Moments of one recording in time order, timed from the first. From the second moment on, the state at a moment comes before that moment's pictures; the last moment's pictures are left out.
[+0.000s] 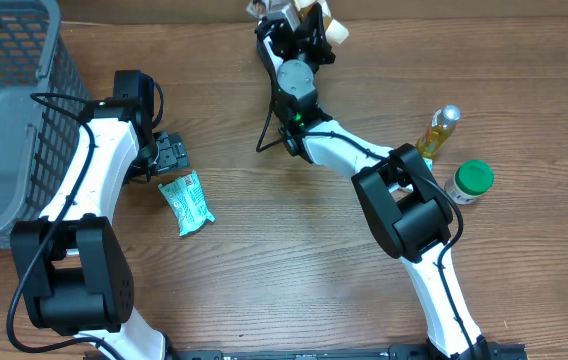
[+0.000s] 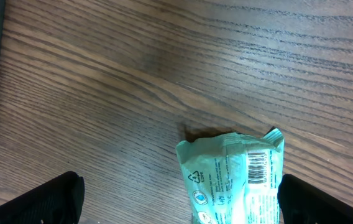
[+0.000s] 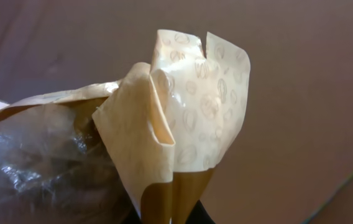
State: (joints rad) left arm 0.03 1.83 1.38 -0.98 -0.15 -0.33; right arm 0.56 2.41 1.72 1.01 0.89 -0.79
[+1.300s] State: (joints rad) left arm 0.03 1.83 1.38 -0.98 -0.15 -0.33; right arm 0.34 1.94 1.68 -1.12 0.08 0.26
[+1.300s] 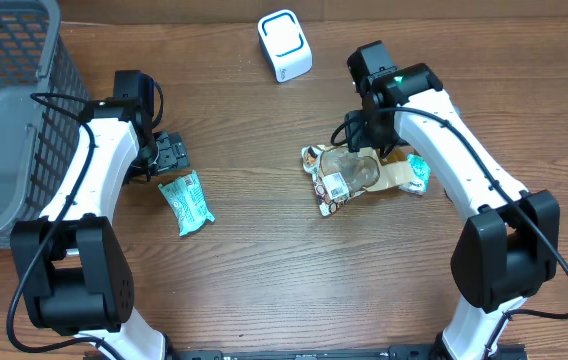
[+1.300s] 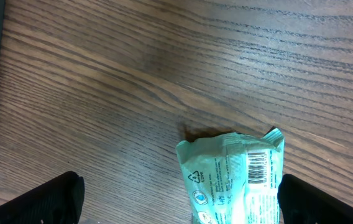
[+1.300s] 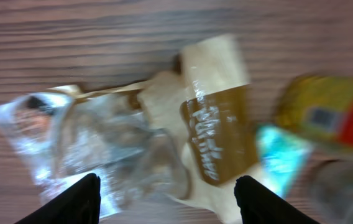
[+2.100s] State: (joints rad) left arm 0.03 1.83 1.38 -0.98 -0.15 -0.33; right arm 0.80 1.94 1.42 -0.46 -0.34 0.46
